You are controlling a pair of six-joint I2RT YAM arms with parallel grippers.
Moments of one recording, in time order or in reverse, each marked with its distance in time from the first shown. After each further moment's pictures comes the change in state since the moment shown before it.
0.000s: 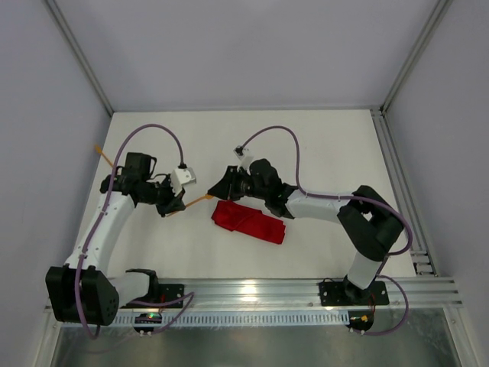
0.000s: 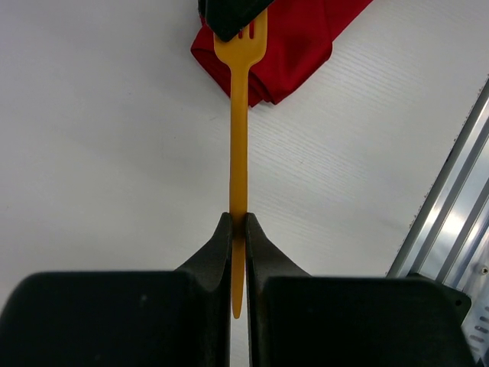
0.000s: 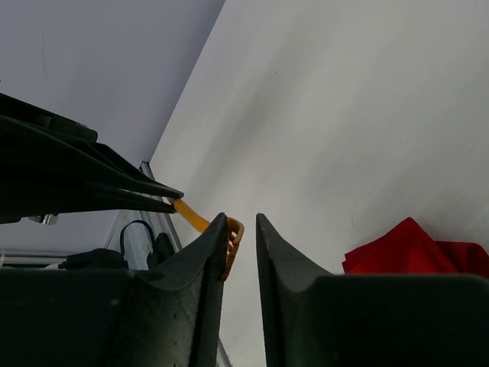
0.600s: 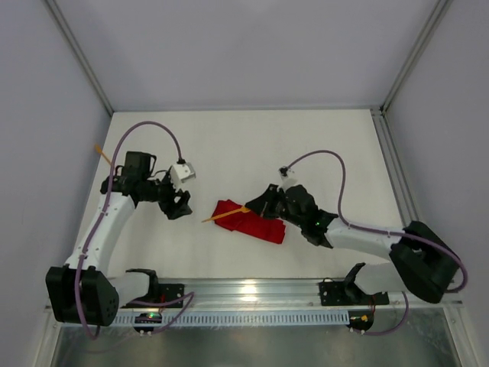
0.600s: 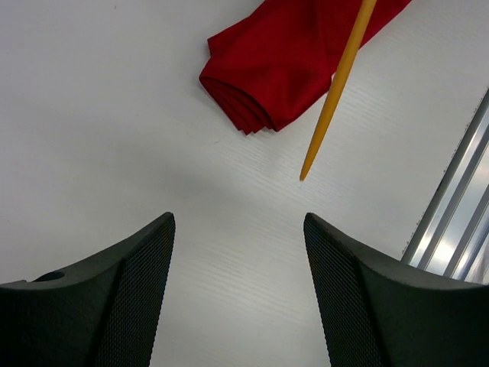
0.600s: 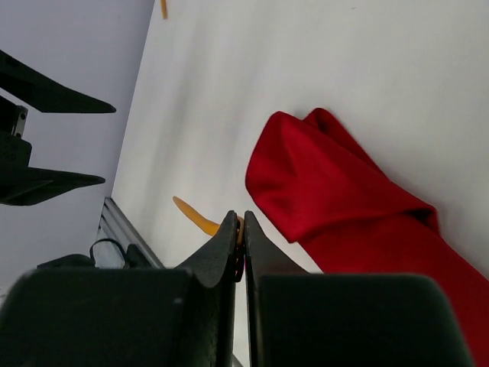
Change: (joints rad) left arm -0.001 -0.006 -0.011 0.058 0.040 -0.062; right arm -0.016 -0.342 -0.396 -0.022 0.214 0.089
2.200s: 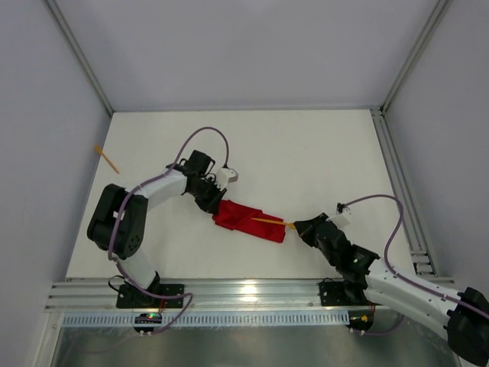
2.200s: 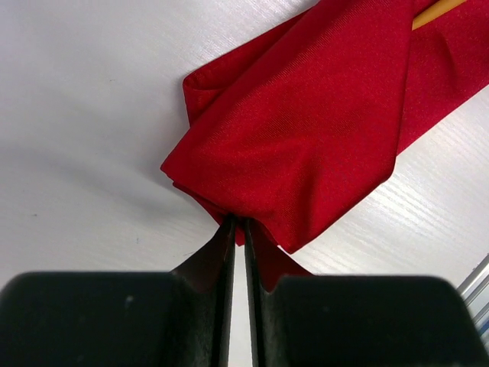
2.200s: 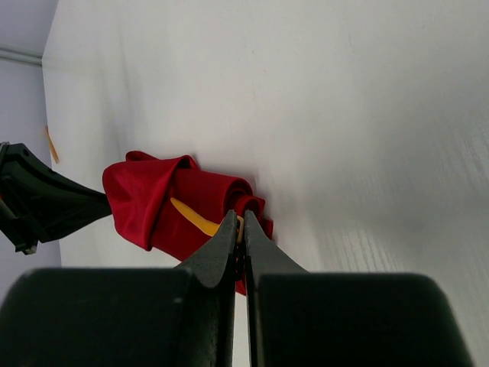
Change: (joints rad) left arm -0.349 0.546 0.075 0.335 -0.273 -0.424; right arm -0.005 -0.755 -0.455 -0.508 0.543 0.363
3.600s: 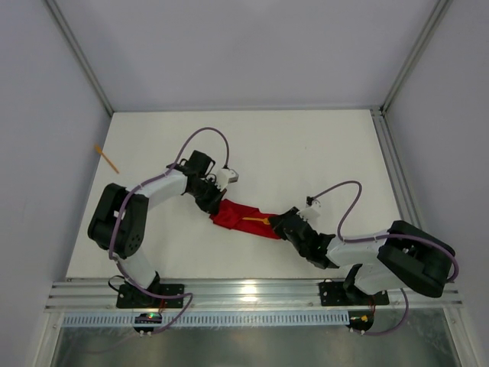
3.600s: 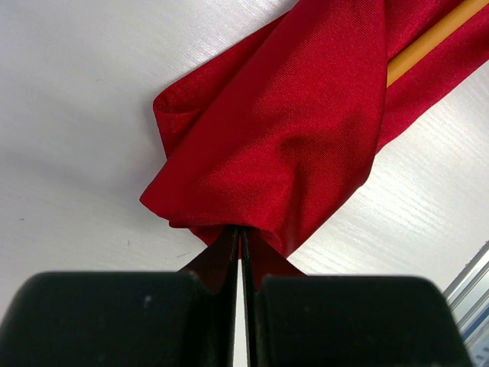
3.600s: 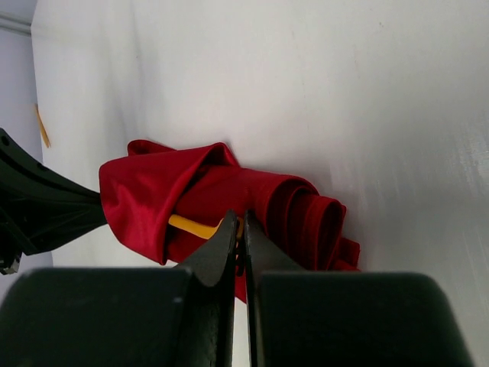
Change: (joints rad) left arm 0.000 0.007 0.002 -0.009 0.021 0.002; right arm 0.146 0.697 0.145 0.526 0.079 0.038
